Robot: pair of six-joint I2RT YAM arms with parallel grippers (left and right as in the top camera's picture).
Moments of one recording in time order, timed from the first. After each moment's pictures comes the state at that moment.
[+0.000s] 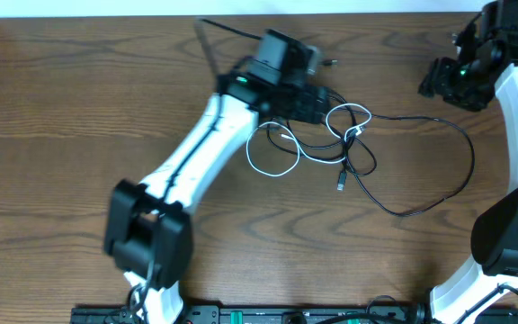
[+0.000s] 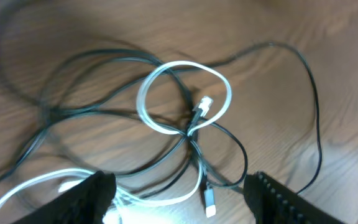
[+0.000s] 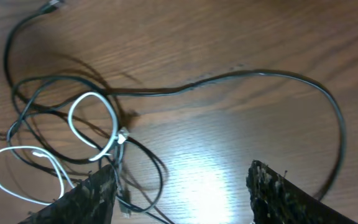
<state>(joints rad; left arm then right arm) -0.54 1.93 1.65 -0.64 0.36 -0.24 -0.14 1.88 1.79 -1.16 -0.18 0.19</state>
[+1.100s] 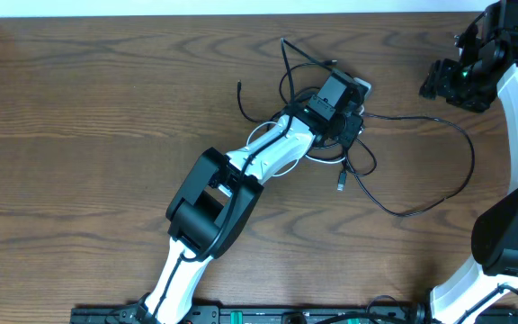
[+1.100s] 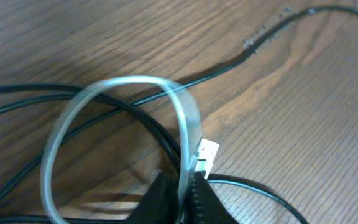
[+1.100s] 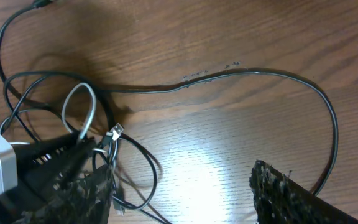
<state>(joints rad) -0.70 2.23 1.64 -0.29 0.19 -0.16 -0.14 1.88 1.79 -1.16 -0.17 0.16</state>
